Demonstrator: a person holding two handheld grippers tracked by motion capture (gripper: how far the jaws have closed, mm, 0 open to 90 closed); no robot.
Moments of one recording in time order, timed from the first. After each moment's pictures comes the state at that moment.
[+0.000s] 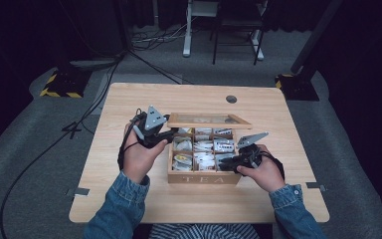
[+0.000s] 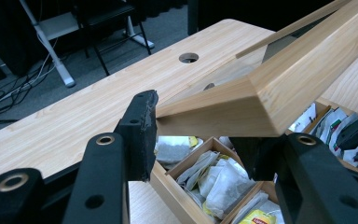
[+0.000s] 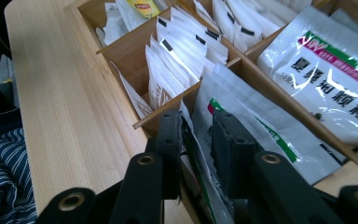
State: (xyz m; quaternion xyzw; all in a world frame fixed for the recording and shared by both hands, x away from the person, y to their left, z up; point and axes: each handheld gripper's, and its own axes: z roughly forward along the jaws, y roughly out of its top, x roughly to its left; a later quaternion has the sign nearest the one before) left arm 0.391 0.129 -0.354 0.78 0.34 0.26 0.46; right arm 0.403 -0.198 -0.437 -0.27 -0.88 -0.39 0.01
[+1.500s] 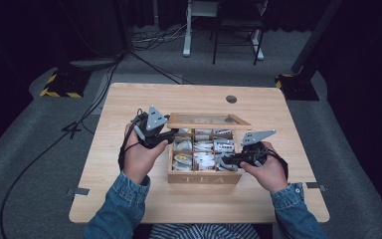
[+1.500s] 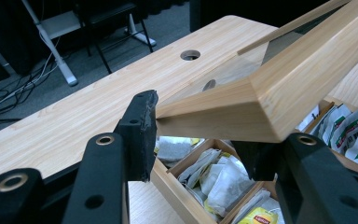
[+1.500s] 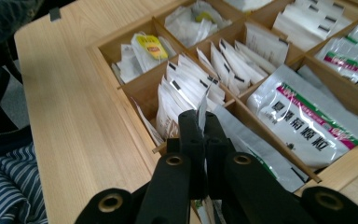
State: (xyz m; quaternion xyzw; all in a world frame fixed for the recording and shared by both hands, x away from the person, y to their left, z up) left arm 0.391 0.127 -0.354 0.78 0.34 0.26 0.45; right arm 0.392 -0.201 -0.406 -0.26 -0.87 -0.42 -0.03
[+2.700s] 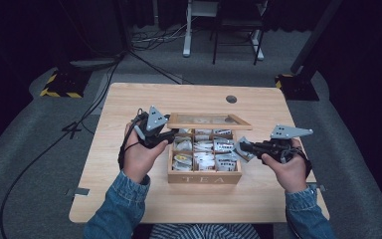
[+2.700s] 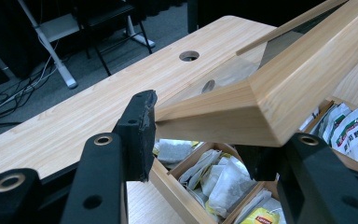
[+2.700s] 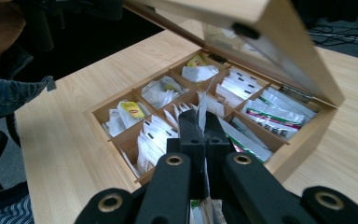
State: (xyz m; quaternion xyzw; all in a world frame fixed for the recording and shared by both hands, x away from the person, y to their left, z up) left arm 0.392 0.127 -0.354 0.79 0.34 0.26 0.45; right arm 0.378 -0.248 -0.368 -0.30 -0.80 -0.52 -0.10
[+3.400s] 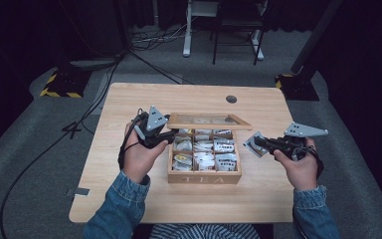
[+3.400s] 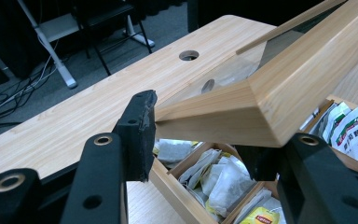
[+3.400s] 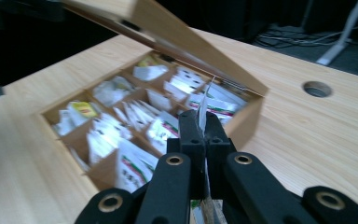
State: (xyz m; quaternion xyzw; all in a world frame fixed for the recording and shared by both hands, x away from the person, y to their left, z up) left arm 0.392 0.127 -0.354 0.79 0.33 0.26 0.45; right arm 0.383 -0.282 -0.367 -0.34 -0.78 -0.50 -0.16
